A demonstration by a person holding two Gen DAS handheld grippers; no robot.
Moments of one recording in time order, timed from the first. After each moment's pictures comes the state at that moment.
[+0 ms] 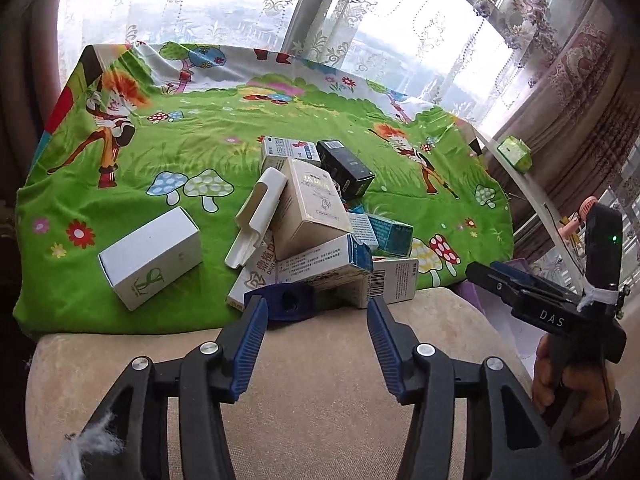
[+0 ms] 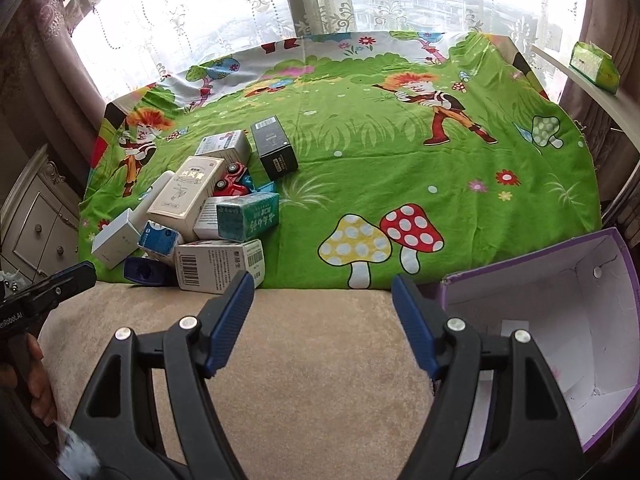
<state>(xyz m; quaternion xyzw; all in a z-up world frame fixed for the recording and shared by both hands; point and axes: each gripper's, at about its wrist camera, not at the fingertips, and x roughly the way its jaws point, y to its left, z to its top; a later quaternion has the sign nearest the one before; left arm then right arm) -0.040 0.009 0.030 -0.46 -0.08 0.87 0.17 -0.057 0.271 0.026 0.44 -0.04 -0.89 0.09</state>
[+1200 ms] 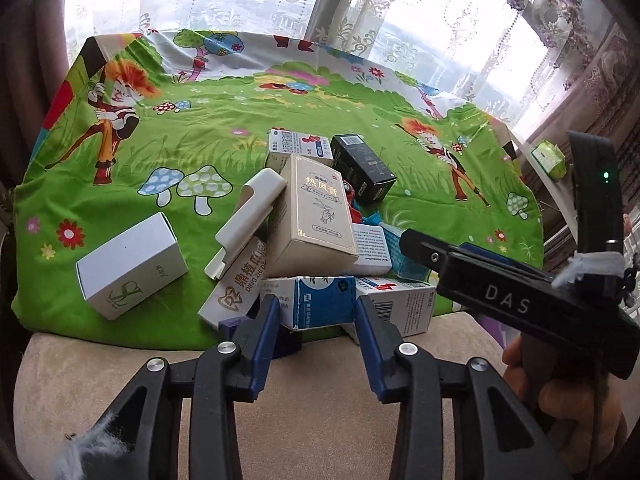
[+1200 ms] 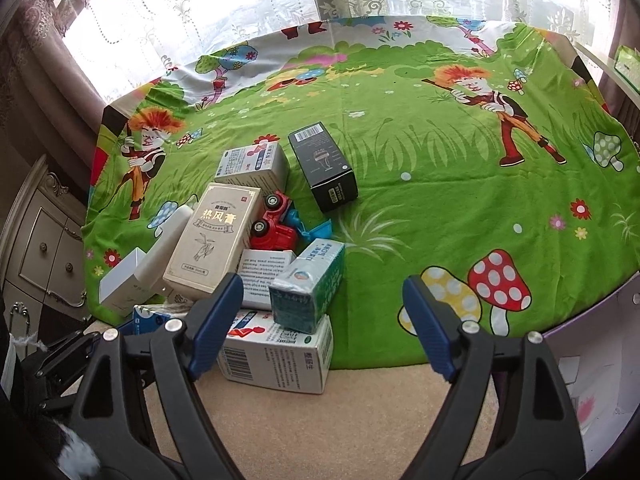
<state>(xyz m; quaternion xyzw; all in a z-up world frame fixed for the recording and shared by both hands) -0.065 0.032 0.022 -0.48 -0.10 0.86 0.12 -0.126 0.215 0.010 0.48 -0.05 -0.87 0.11</state>
